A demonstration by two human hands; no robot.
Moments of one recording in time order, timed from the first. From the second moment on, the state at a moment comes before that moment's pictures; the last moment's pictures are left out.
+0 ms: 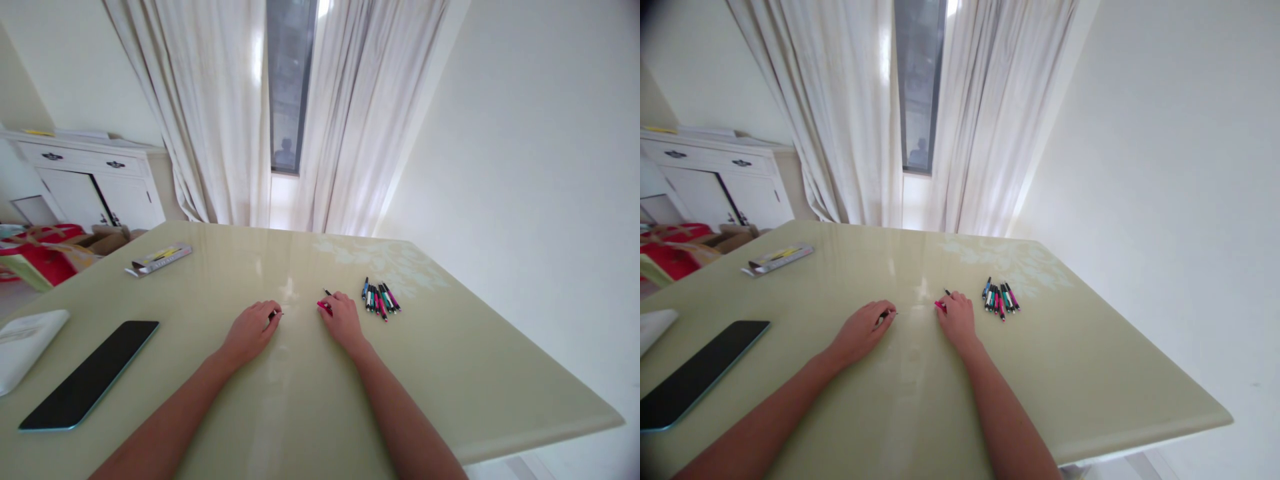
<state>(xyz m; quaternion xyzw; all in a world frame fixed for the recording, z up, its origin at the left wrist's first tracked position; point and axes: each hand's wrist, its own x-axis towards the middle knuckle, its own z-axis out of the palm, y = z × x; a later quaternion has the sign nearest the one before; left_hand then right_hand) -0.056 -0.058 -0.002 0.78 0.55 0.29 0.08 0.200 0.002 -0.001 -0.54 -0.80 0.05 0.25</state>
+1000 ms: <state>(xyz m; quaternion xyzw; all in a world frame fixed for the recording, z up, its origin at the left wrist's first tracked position) -0.052 -0.059 -0.004 0.80 0.51 0.30 0.13 0.181 -0.011 0.007 -0.38 -0.81 0.24 0.37</state>
